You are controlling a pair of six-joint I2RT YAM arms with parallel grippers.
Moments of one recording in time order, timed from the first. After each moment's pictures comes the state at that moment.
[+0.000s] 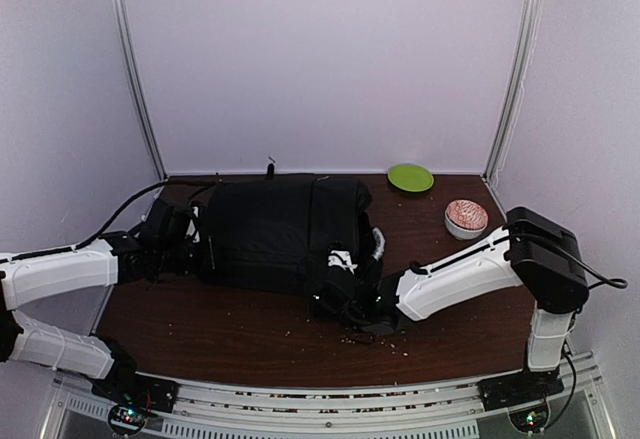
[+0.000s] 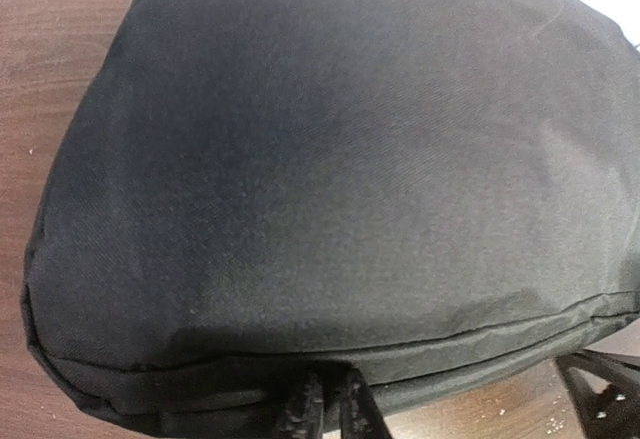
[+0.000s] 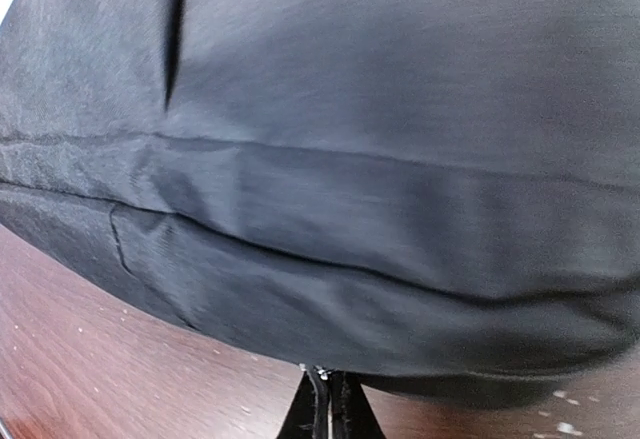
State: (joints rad) left arm -0.59 1.16 0.65 -0.22 -0.11 -0.59; right arm 1.21 1.94 1.10 0.05 0.56 0.95
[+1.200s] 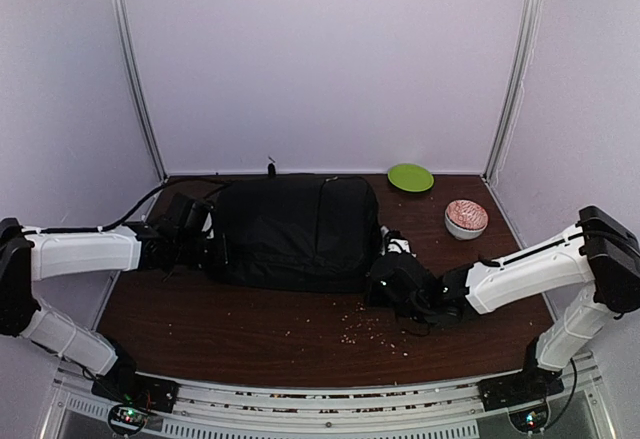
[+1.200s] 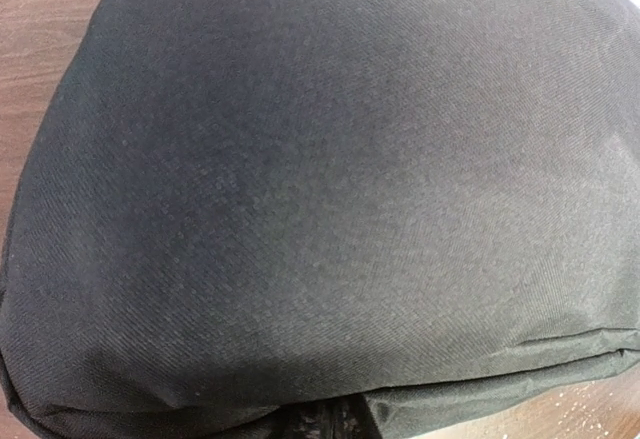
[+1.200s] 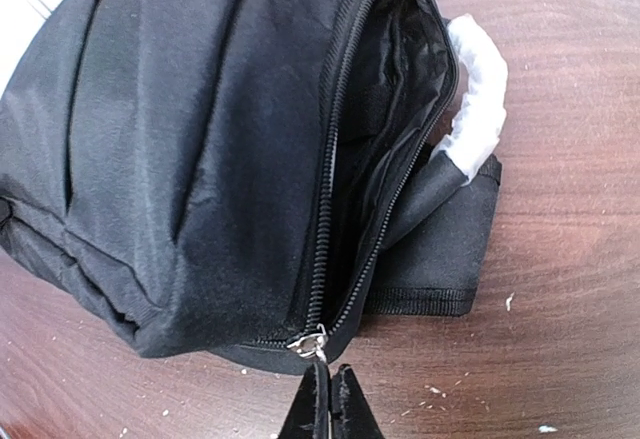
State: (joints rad) left arm -0.57 1.36 0.73 -0.17 -0.08 -0.59; right arm 1.09 1.57 0.74 0.08 0.56 0.92
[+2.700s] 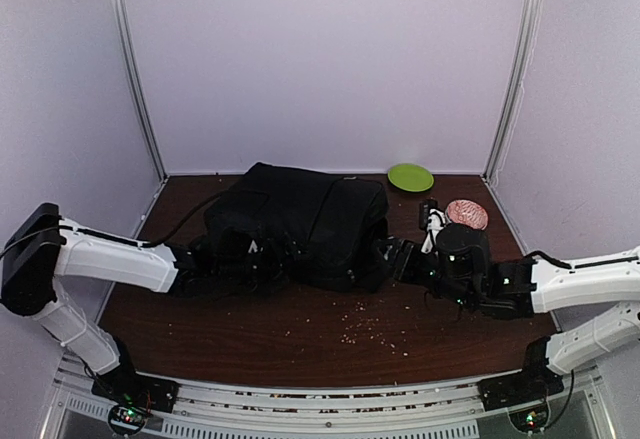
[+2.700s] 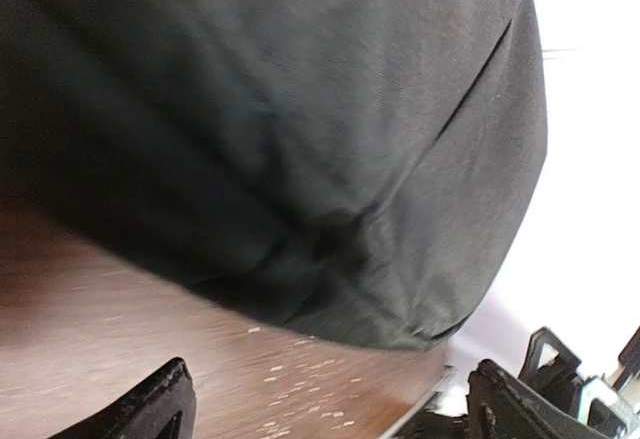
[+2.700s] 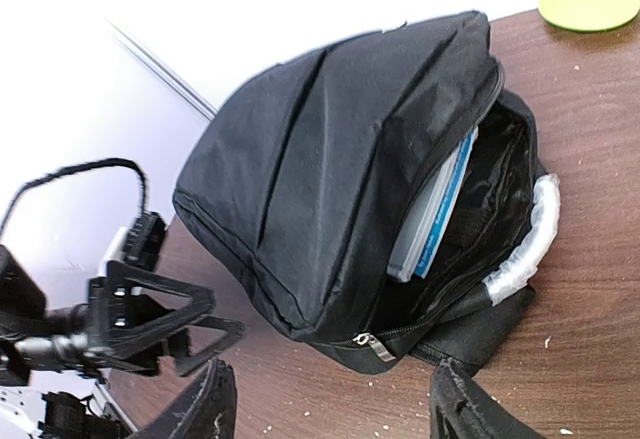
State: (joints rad) left arm -0.91 1.51 0.74 0.23 0.02 -1.28; right arm 1.06 1.18 0.62 0.19 0.43 0.84
